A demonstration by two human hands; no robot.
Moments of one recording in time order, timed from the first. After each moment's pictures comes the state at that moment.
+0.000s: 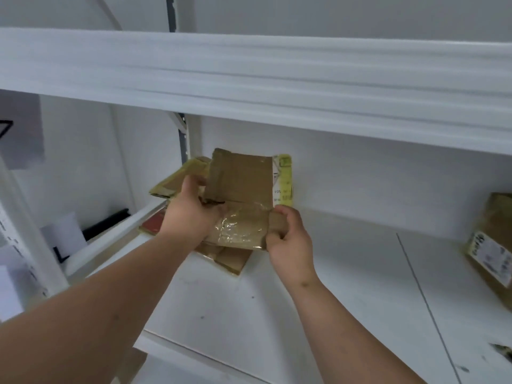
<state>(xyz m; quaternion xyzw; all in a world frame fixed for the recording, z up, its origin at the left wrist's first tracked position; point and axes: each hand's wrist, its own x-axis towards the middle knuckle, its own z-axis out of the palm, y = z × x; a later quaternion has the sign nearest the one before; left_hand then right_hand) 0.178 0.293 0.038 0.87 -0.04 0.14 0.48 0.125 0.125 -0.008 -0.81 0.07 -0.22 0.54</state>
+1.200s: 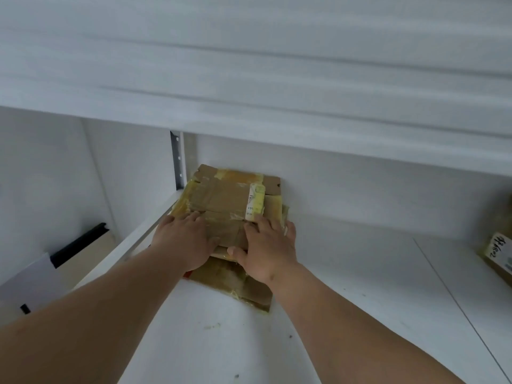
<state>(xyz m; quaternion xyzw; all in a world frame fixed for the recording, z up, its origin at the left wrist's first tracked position) 0.307 0.350 -0.014 0.98 -0.17 0.03 -0.01 0.252 0.187 -0.027 -1.00 0.04 -0.05 0.05</state>
